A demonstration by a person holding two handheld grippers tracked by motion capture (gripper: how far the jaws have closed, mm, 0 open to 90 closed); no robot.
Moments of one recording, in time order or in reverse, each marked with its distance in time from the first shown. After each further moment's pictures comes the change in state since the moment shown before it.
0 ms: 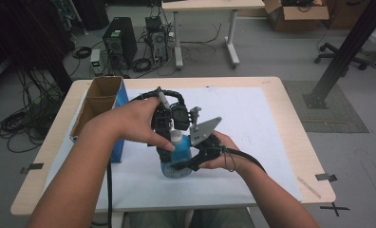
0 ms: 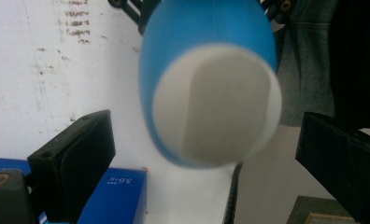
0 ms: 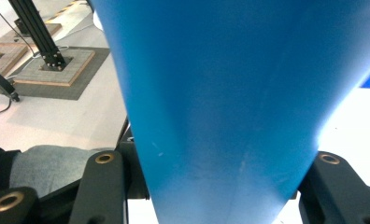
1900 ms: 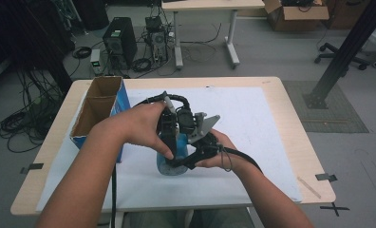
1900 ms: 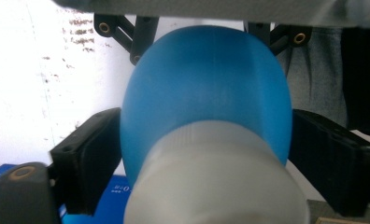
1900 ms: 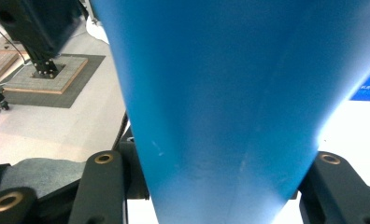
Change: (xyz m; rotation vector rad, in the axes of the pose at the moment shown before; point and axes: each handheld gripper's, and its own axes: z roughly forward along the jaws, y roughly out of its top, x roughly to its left) left arm -0.003 0.011 0.011 0.008 0.031 0.004; right arm 0.002 0.010 0.001 -0.033 -0.028 0.003
